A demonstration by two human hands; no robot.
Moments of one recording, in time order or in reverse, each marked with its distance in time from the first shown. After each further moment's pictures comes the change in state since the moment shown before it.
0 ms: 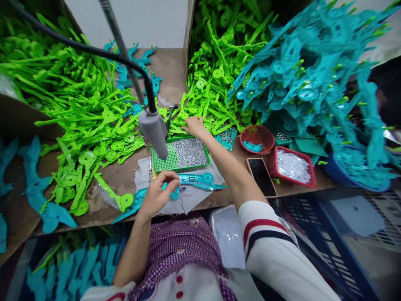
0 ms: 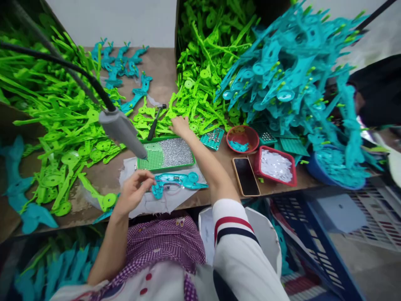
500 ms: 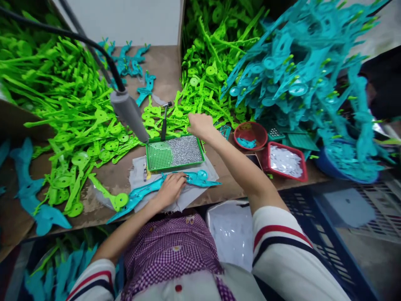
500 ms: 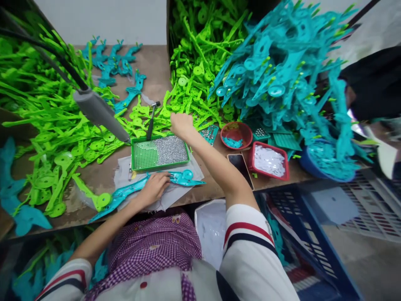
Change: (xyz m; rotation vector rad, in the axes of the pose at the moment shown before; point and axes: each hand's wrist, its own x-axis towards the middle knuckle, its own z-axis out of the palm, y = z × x) left_hand 0.013 -0.083 0.033 0.877 -0.370 0.398; right_hand -0.069 -0.009 -0.064 -0.071 0.041 0.116
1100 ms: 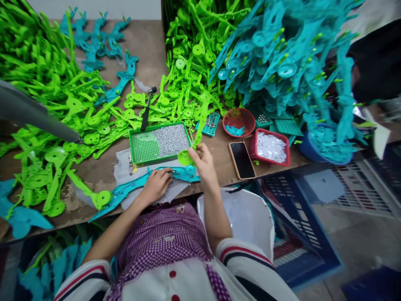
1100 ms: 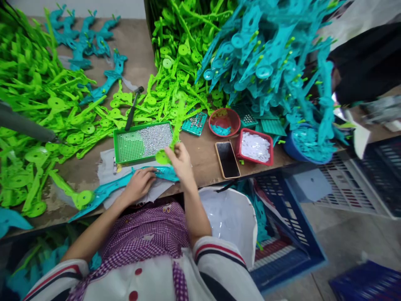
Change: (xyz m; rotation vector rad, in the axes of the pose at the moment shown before) left_hand -0.016 -0.002 0.007 0.035 -0.025 -0.019; right_hand -0.155 -0.002 0.078 1.440 0.229 0.266
